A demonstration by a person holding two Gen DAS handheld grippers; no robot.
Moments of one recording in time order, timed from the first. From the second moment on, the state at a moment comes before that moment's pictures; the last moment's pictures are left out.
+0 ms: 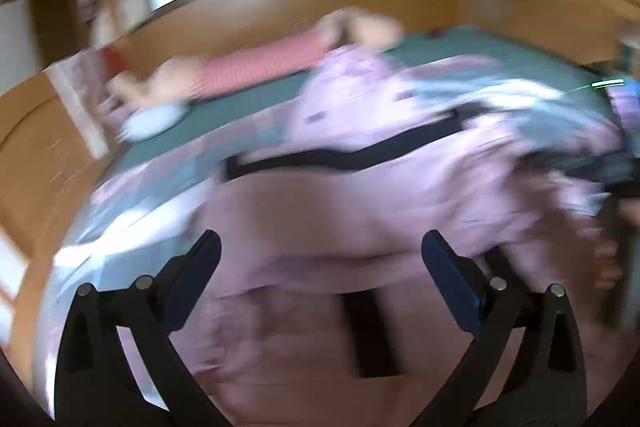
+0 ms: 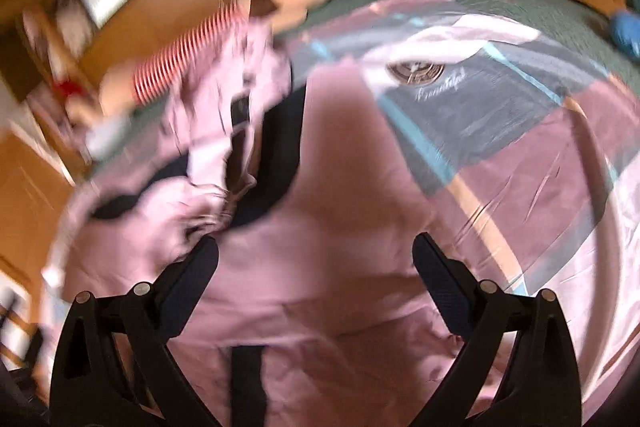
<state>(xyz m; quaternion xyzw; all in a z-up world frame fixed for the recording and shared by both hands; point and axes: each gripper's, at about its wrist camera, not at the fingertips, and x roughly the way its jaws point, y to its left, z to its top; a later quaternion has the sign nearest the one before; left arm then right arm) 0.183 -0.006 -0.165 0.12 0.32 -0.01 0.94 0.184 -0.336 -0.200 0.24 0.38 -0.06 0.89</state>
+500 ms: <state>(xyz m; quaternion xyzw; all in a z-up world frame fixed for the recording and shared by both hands) 0.254 0.136 -0.215 -0.08 0.47 0.13 0.87 0.202 -0.278 -0.222 0.28 0.46 0.14 0.83</state>
